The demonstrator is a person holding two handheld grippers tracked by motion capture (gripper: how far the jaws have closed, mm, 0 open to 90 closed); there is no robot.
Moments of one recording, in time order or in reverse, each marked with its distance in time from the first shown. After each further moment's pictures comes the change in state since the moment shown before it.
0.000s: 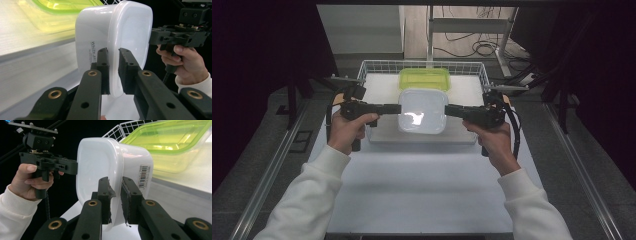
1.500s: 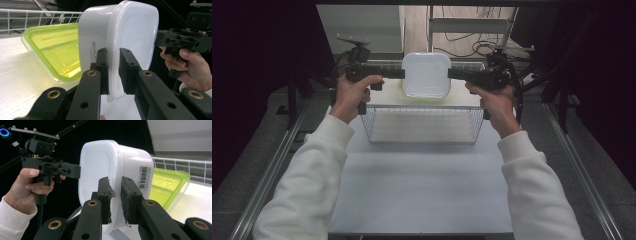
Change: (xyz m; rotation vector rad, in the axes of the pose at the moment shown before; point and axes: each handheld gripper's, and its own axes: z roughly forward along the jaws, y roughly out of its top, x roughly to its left) left arm 0.014 0.083 0.008 -0.039 0.014 0.003; right arm -0.018 0.081 0.008 -0.049 -0.028 -0.032
